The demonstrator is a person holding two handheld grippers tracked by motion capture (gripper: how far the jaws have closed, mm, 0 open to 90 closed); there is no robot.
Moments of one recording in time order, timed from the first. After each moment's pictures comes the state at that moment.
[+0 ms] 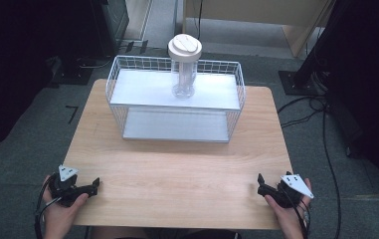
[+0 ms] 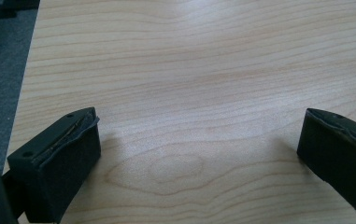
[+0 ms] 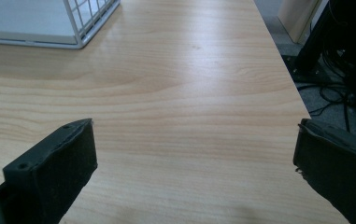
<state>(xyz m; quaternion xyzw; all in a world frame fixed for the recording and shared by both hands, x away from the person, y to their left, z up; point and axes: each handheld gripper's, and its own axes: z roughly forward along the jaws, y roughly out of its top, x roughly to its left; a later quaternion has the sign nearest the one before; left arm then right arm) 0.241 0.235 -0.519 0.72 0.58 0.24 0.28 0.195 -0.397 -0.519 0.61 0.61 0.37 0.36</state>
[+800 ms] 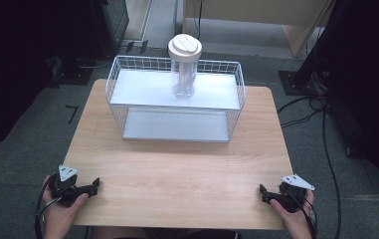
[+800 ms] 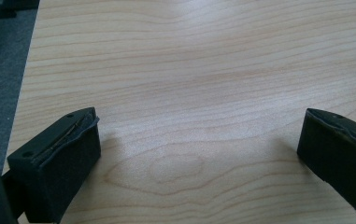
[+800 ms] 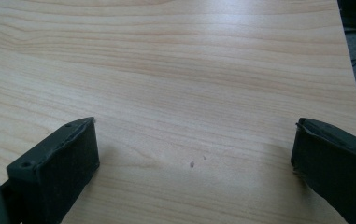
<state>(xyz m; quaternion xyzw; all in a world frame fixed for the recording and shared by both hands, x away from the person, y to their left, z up) 0.241 0.235 -0.519 0.72 0.58 0.24 0.28 0.195 -0.415 -0.526 0.62 0.69 0.30 0.25</state>
